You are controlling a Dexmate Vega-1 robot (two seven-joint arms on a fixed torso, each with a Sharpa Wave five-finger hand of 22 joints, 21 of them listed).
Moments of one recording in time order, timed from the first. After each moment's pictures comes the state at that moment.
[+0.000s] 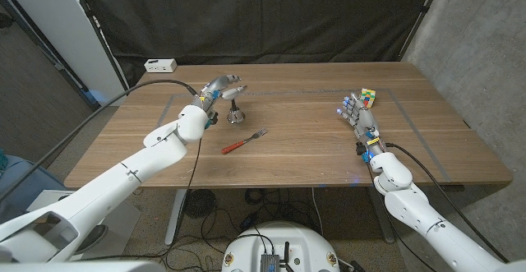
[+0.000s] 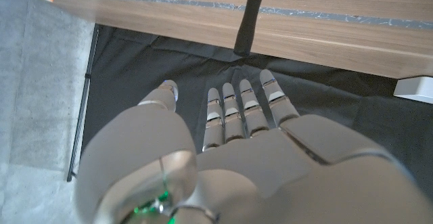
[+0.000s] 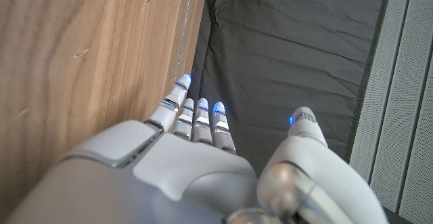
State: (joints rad) left arm 0.84 0.75 0.52 -1.83 0.18 0.25 0.28; left_hand 0.71 0.17 0.37 0.03 0.19 0.39 0.09 0.21 0.20 0.37 0.09 0.22 0.38 0.32 0.09 0.20 0.19 0.26 0.21 0.28 0.18; right arm -1.09 -0.51 -0.32 -1.44 0.63 0.47 -0.05; right_hand 0.31 0.07 0.21 -0.14 0.18 0.24 0.11 0.20 0.18 0.21 0.14 0.21 0.19 0.12 0.09 0.21 0.21 0.36 0.02 0.20 0.17
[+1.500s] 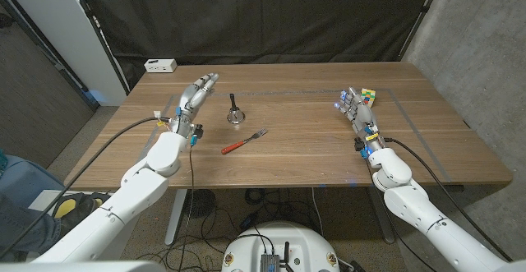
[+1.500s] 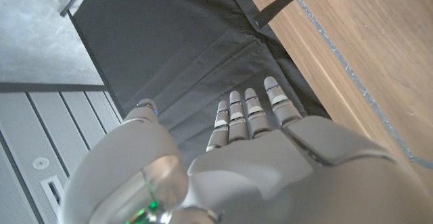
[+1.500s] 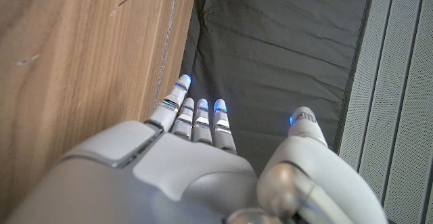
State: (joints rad) left arm 1.13 0.65 0.25 -1.74 -0.33 -0.28 0.30; left_hand 0.49 0.04 0.26 0.08 0.17 0.21 0.11 0.18 0.18 0.26 0.11 0.20 0.30 0.21 0.11 0.18 0.19 0.19 0.17 0.22 0.18; right arm -1.10 -0.53 -0.32 -1.51 0.61 0.46 -0.07; right_hand 0.31 0.07 0.21 -0.14 0.18 0.26 0.11 0.20 0.18 0.21 0.14 0.21 0.19 0.12 0.10 0.21 0.21 0.36 0.03 0.20 0.17
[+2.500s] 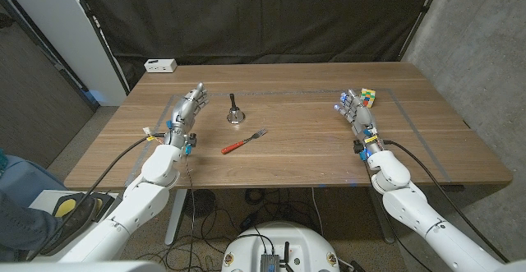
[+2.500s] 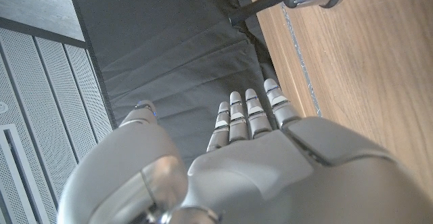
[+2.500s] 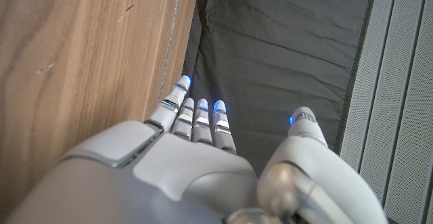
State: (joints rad) left arm 1.15 0.59 0.23 -1.60 -0.52 -0.40 0.20; left_hand 0.48 0.04 0.26 0.08 0.17 0.22 0.11 0.18 0.18 0.27 0.12 0.20 0.29 0.21 0.11 0.18 0.18 0.20 0.15 0.22 0.18; right arm -1.10 -0.52 -0.33 -1.51 0.60 0.46 -0.08; right_hand 0.31 0.07 0.21 -0.14 0.18 0.26 0.11 0.20 0.18 0.21 0.14 0.21 0.19 0.12 0.10 0.21 0.21 0.35 0.03 0.20 0.17
